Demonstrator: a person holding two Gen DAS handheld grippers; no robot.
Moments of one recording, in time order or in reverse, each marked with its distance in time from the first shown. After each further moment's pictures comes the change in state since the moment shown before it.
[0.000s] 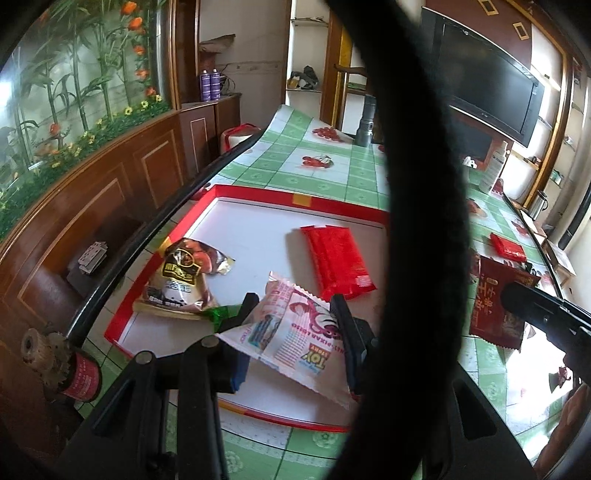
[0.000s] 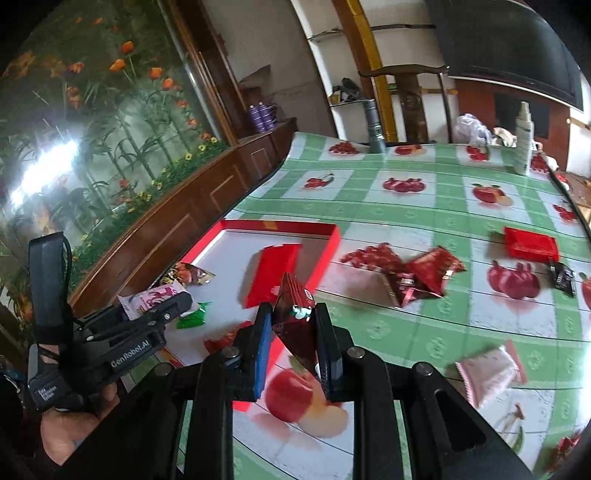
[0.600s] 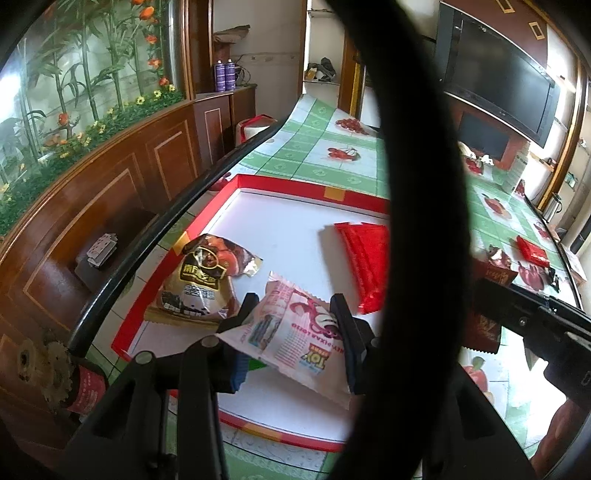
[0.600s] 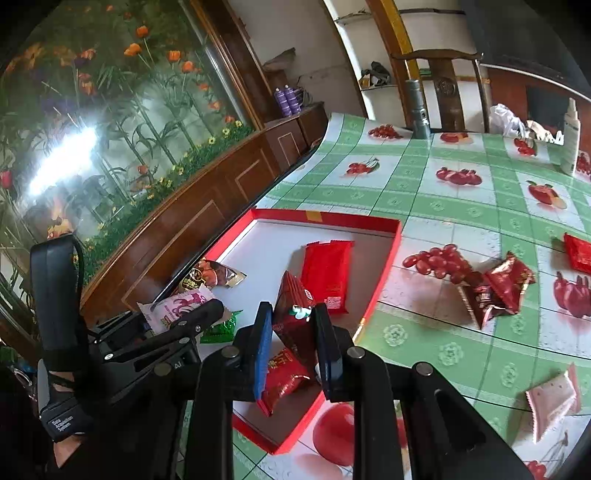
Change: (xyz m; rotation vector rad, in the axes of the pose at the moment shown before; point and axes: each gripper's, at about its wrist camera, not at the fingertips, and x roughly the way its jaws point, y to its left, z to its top) left arm 0.027 0.024 0.005 -0.025 0.030 0.055; right arm 0.057 0.032 0.011 -0.017 0.064 0.089
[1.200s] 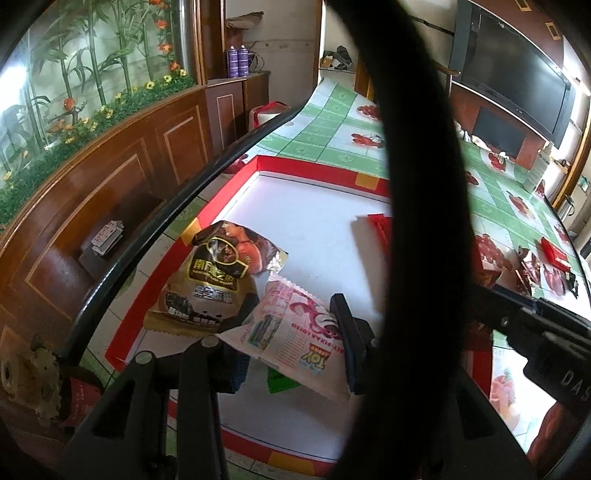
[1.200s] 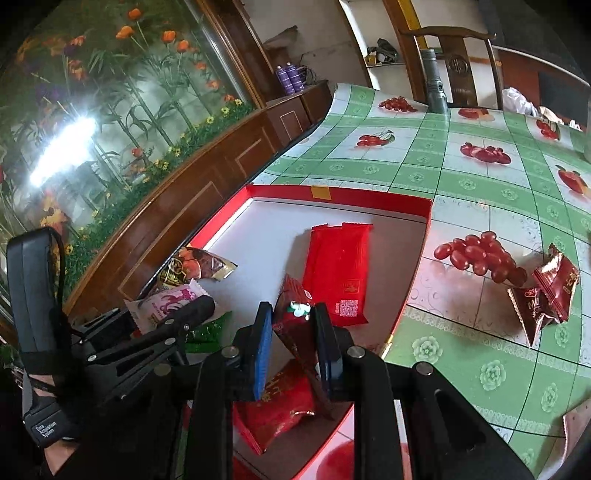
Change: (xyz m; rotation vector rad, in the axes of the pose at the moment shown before) left arm 0.030 0.016 0.001 -0.026 0.041 0.043; right arm 0.047 -0.003 0.003 0.005 0.062 0.019
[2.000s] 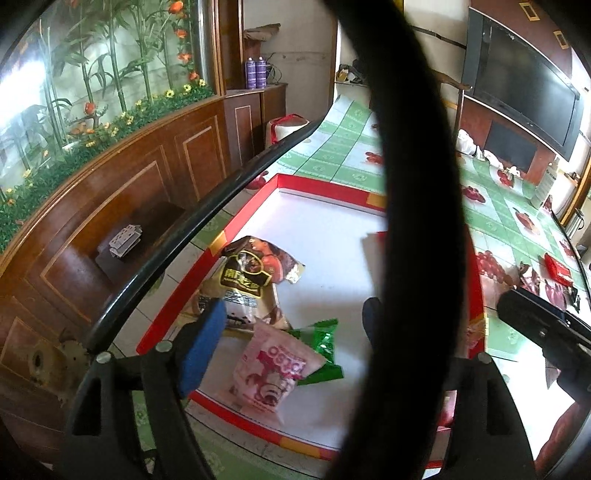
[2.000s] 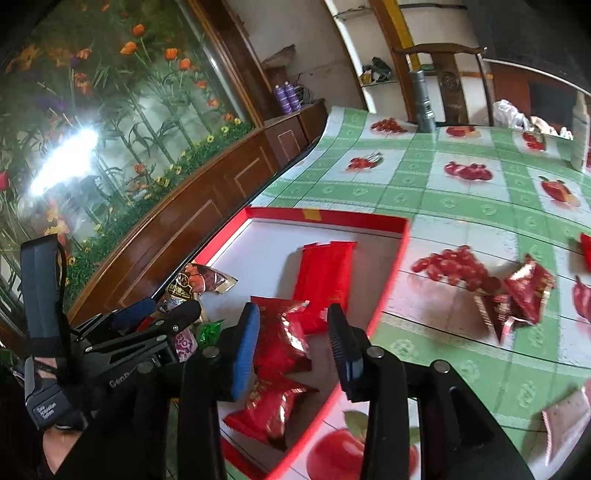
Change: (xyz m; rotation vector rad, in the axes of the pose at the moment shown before) left arm -0.026 0.001 0.003 -0.032 -0.048 0.043; right arm -0.038 -0.007 -0.004 0.003 -0.084 -0.031
